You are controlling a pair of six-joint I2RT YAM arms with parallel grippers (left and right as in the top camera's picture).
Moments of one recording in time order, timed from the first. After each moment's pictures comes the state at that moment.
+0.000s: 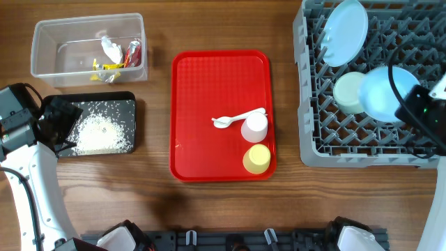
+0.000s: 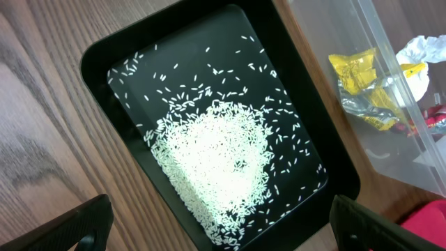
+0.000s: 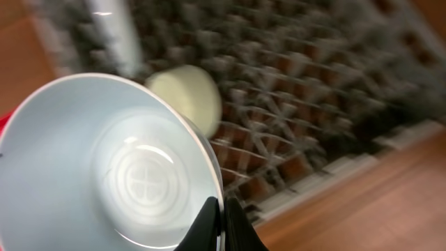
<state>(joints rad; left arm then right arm) 0.52 1.31 1.07 -0.85 -0.02 -0.59 -0.33 1.21 1.53 -1.27 0.04 0.16</state>
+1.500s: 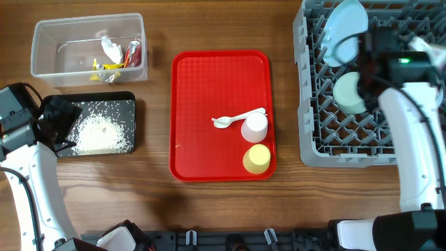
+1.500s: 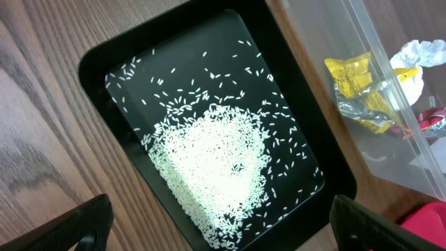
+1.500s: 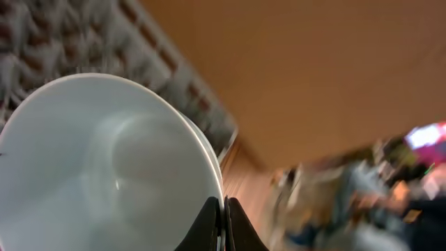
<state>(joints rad) 0.52 1.31 1.07 -0.84 -0.02 -0.59 0.06 1.55 1.53 -1.43 1.16 0.59</state>
